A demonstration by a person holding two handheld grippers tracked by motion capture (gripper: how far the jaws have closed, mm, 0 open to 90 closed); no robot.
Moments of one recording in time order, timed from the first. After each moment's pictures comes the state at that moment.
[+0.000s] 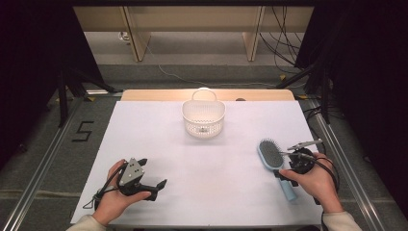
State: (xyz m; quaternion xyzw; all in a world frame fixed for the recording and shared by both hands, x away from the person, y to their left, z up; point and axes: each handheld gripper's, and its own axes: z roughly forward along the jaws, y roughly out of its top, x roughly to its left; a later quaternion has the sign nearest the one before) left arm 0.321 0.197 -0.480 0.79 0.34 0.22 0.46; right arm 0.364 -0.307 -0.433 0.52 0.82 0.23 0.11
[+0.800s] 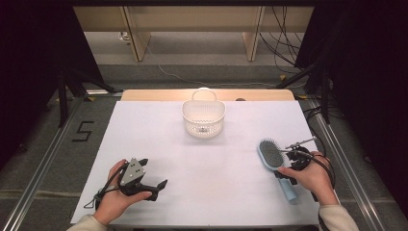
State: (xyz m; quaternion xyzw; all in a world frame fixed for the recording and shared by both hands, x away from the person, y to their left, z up) left arm 0.322 0.195 -0.481 0.79 0.34 0.22 0.46; right arm 0.382 -0.311 -0.451 0.55 0.81 0.17 0.09
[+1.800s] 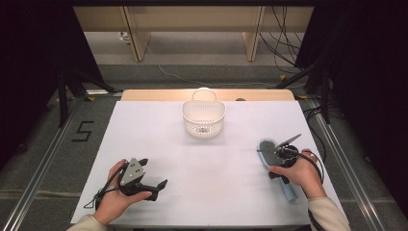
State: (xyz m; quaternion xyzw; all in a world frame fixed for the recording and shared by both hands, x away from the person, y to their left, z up) left arm 0.322 0.195 -0.481 0.79 0.34 0.22 0.46; right arm 0.397 -0.286 -0.459 0.56 0.82 0.09 0.07
